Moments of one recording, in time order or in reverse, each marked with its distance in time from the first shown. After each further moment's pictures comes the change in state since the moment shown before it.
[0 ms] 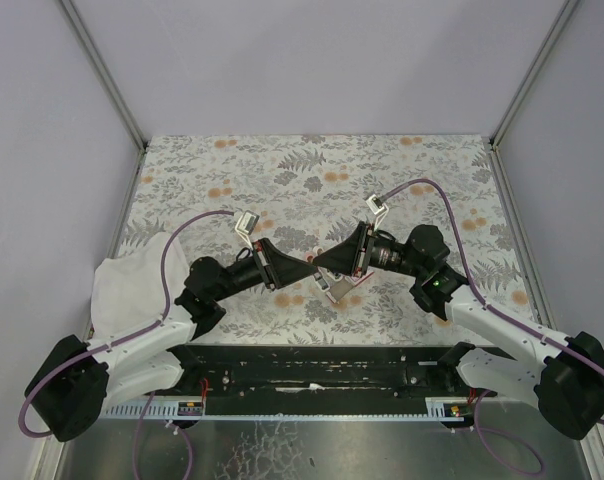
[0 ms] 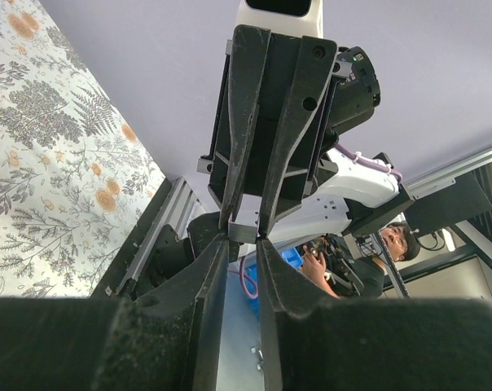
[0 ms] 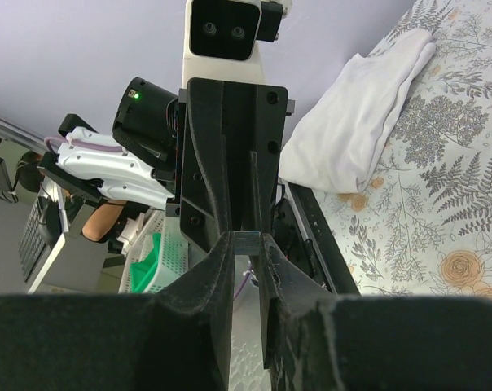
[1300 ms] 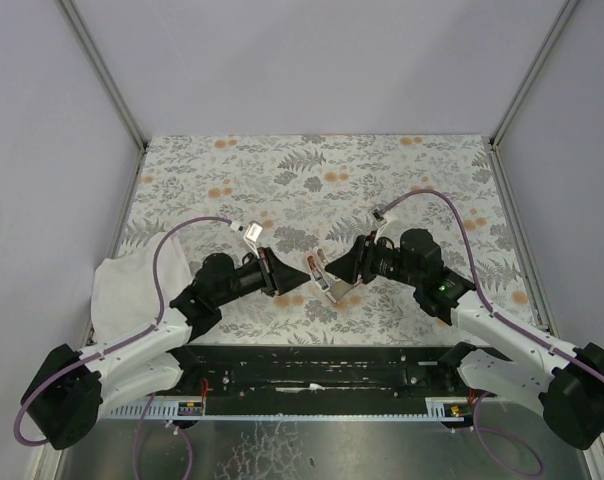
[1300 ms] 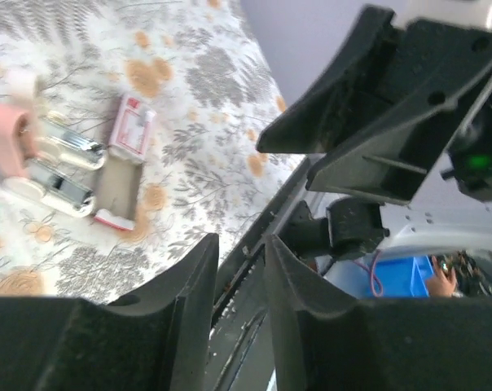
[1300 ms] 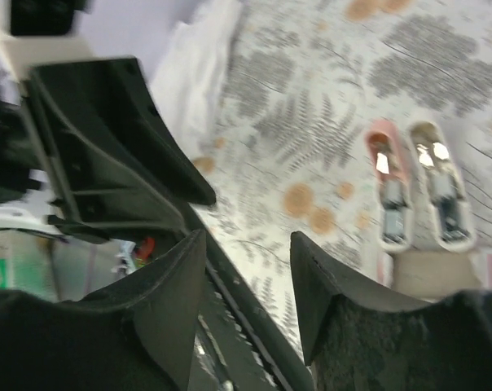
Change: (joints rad) left arm 0.008 -0.045 0.001 -0.402 -0.107 0.293; right arm -0.006 -0.061 -0.021 -0.357 0.232 -0.279
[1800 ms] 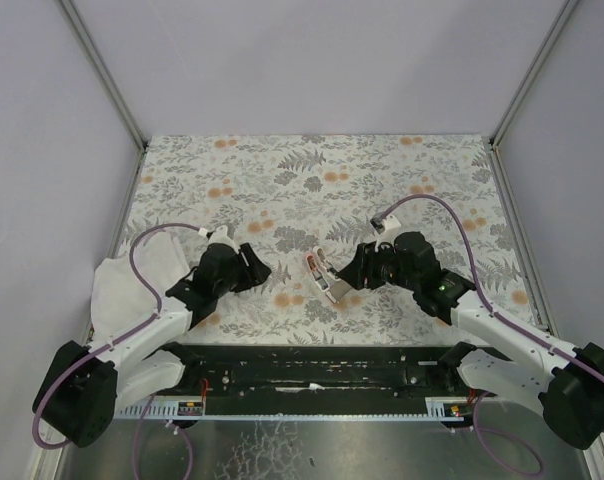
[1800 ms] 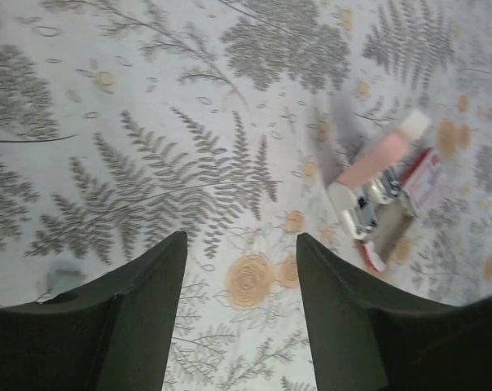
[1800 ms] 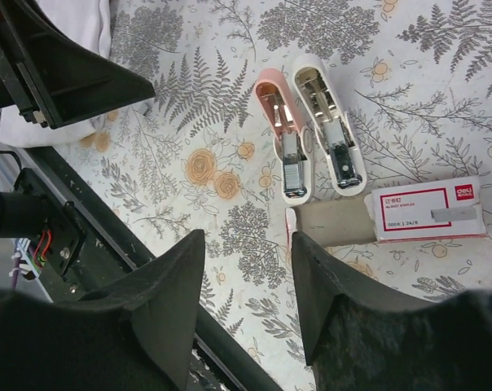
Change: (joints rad) left arm 0.196 0.063 0.039 -0.466 -0.364 0.155; right arm 0.000 -0.001 0.000 -0.248 0.190 -0.188
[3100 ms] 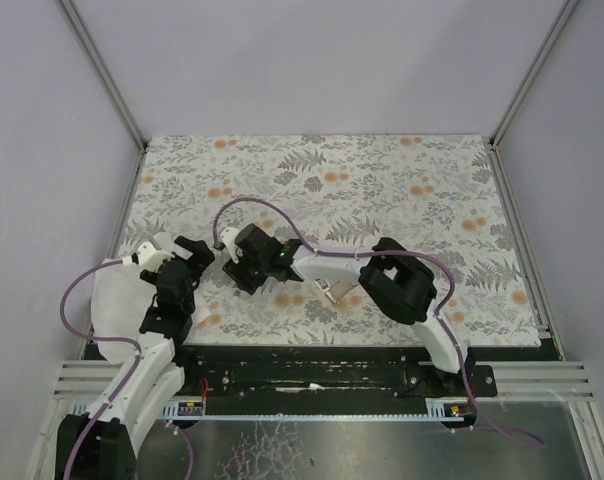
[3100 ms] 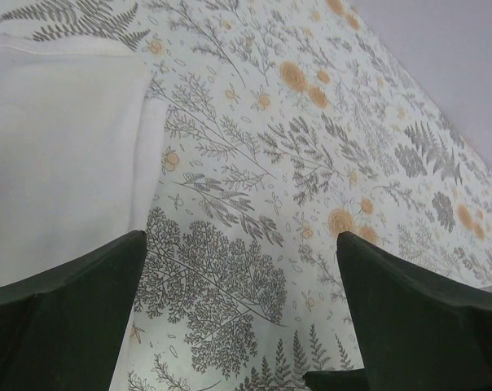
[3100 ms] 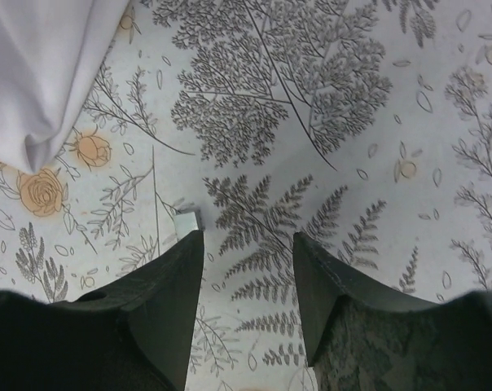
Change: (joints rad) left arm 0.347 -0.340 -0.217 0.160 -0.451 0.042; right arm 0.407 1.198 1.006 -0.123 0.121 -0.438
